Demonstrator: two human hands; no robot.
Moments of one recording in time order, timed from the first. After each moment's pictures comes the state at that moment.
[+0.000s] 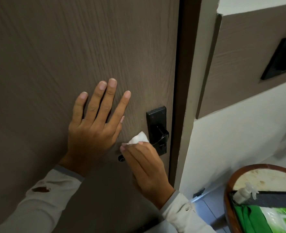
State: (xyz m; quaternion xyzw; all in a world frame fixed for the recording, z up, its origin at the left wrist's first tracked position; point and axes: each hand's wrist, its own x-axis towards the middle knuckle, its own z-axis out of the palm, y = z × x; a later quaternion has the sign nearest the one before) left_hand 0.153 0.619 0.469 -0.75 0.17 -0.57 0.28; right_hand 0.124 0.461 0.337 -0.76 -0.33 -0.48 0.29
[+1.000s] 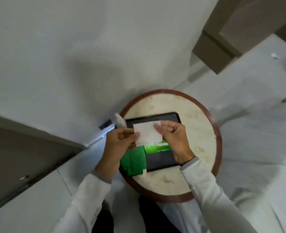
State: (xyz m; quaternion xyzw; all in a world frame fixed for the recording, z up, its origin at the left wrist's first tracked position) left_hand 0.065 0.092 0.174 -0.66 -0.20 0.26 -0.67; right_hand 0.040 -0.095 0.166 -0.66 0.28 0.00 0.70
